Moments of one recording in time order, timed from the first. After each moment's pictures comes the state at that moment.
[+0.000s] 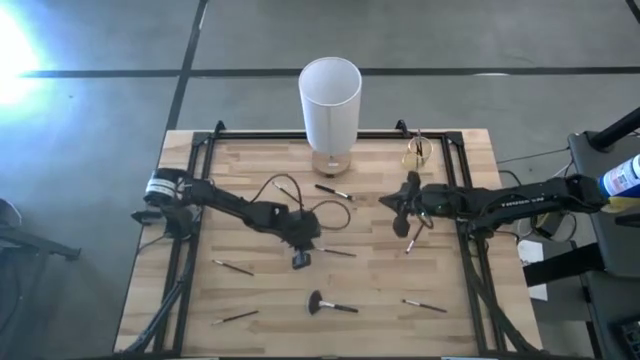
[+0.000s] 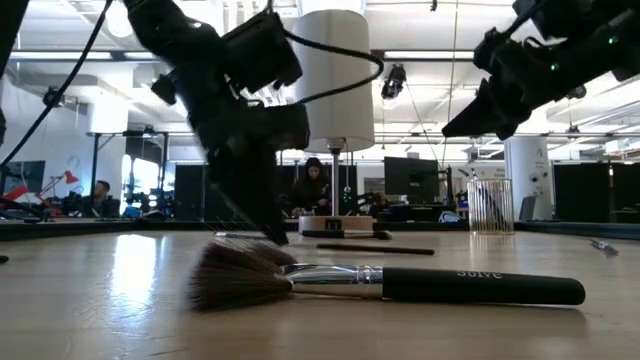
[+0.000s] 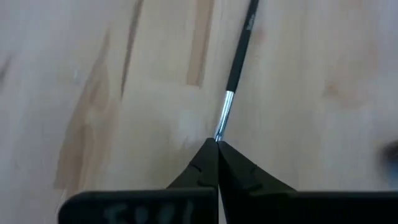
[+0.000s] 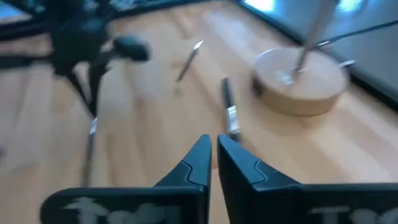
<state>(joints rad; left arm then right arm) -0.07 1.76 0.95 -0.13 0.13 -0.32 -0.01 0.90 0.37 0.06 0.28 0.24</state>
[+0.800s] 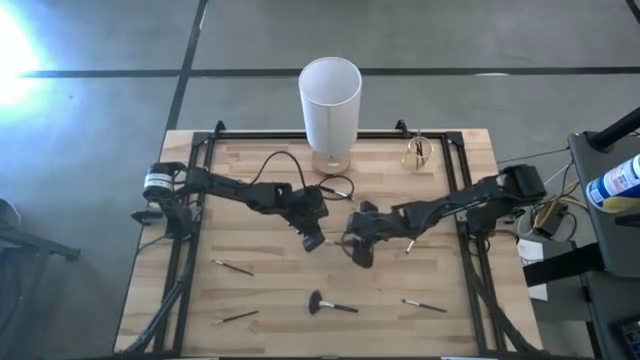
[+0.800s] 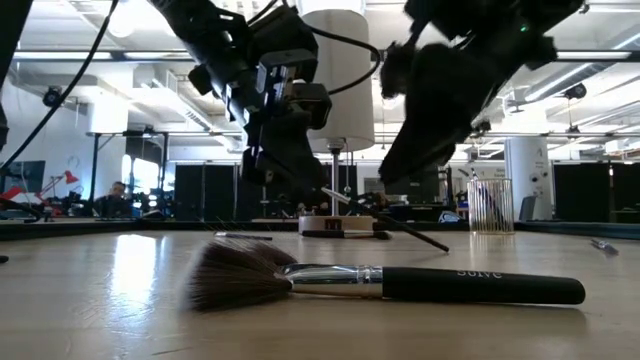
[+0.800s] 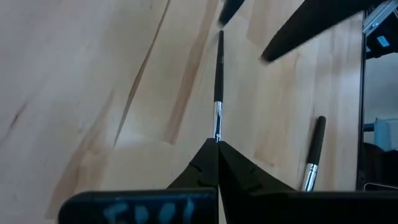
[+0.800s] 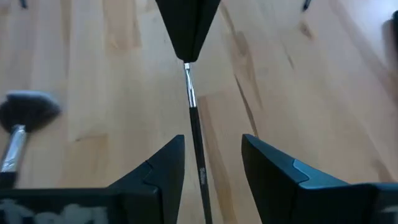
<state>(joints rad) 0.06 1.74 1.06 -0.17 0.35 -0.50 0.15 1.60 0.83 -0.04 0.12 0.39</state>
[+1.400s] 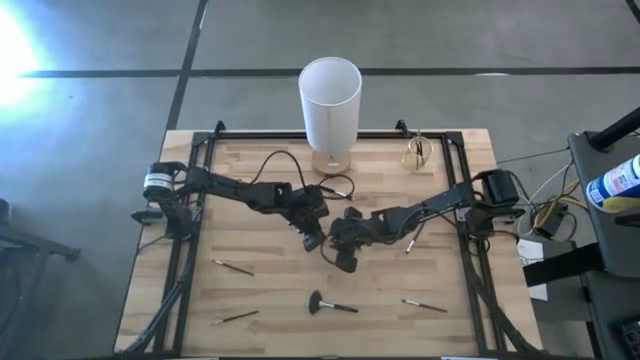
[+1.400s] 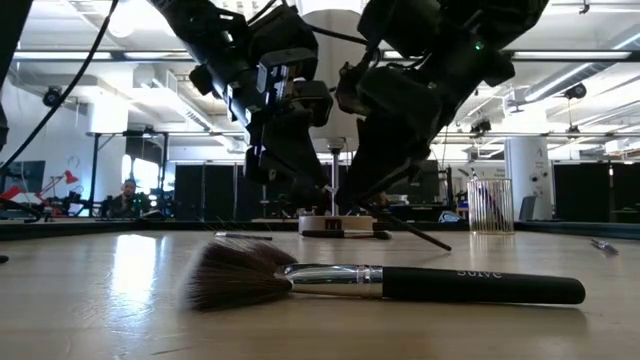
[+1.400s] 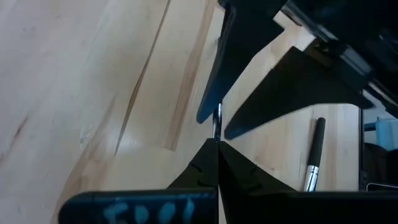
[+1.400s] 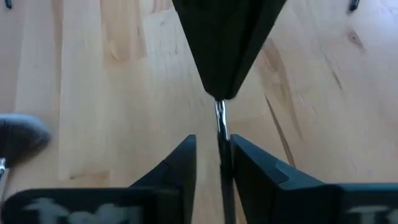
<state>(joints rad) 0.06 1.74 1.06 -0.15 0.35 -0.47 0.15 1.81 0.98 -0.01 0.10 0.40</state>
